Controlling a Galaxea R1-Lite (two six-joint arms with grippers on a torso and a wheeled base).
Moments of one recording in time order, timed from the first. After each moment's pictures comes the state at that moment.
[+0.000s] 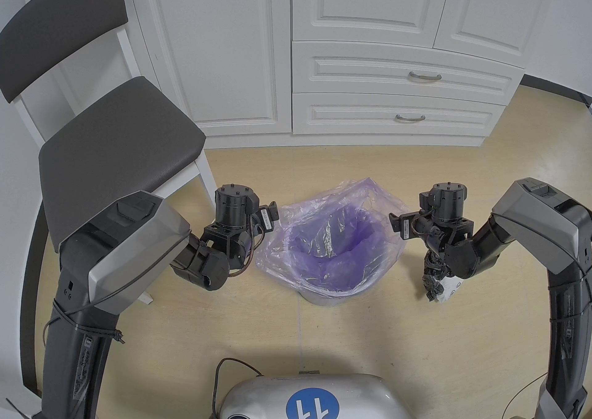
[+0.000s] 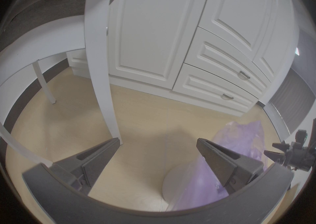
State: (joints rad) left arm -0.45 2.53 -1.44 -0.81 0.33 -0.38; right arm 0.26 2.40 -1.20 -0.91 -0.24 -0.08
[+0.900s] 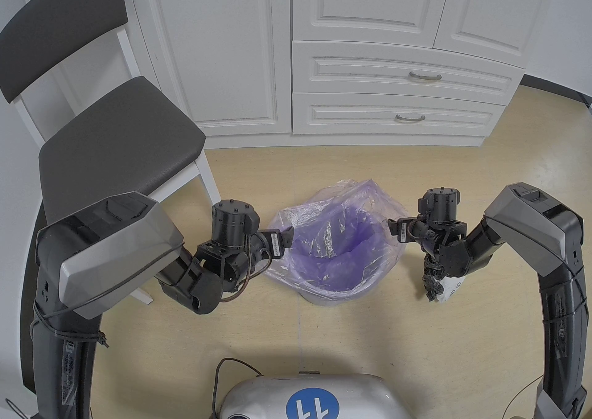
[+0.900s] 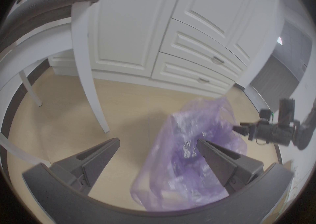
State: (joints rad) left arm -0.50 2.40 -1.16 -0.90 0.17 -0.31; right arm 0.24 2.48 -1.29 -0.83 -0.24 0.03
